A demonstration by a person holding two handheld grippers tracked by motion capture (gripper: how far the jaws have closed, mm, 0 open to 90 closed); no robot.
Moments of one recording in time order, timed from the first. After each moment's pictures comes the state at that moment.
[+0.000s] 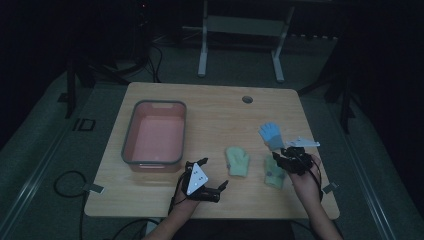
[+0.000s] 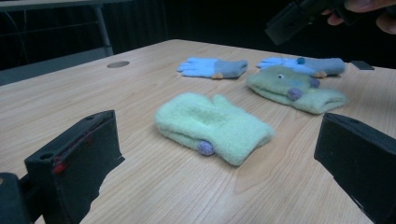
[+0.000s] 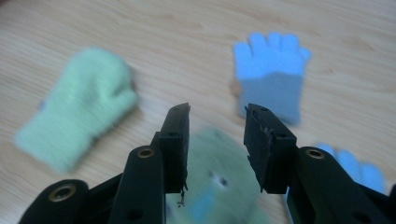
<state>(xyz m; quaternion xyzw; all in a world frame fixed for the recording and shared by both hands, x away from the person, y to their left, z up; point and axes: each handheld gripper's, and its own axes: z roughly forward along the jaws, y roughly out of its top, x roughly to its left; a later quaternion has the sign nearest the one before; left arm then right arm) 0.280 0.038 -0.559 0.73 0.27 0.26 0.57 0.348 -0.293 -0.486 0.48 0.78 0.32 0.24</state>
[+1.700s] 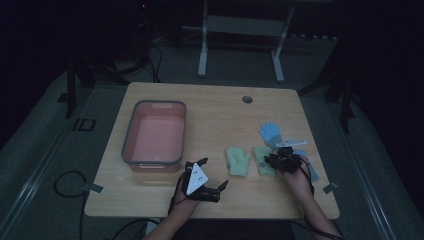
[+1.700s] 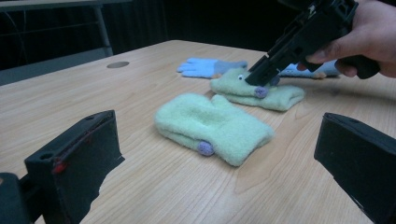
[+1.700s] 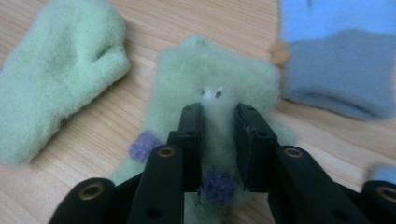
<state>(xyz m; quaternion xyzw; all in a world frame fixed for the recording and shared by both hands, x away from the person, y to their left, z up) 0.281 0.039 -0.559 0.73 0.27 0.26 0.57 0.384 -0.290 -0.535 0.45 0.82 0.32 0.16</state>
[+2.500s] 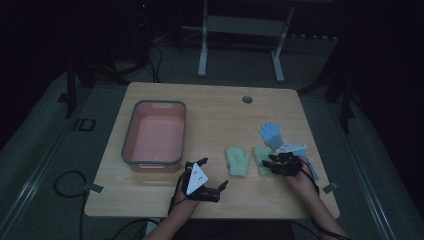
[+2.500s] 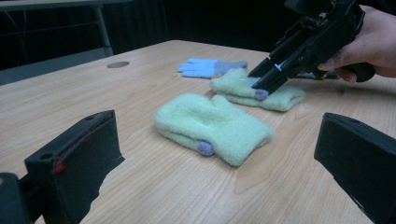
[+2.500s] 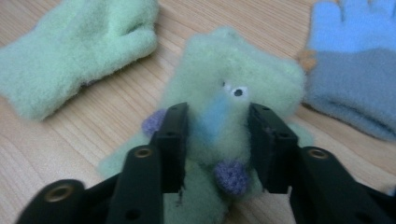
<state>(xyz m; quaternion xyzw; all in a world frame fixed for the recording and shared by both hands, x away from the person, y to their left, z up) 0.281 0.039 -0.560 0.73 0.27 0.26 0.57 0.379 -0.297 -0.546 0.38 0.85 0.34 0.16</state>
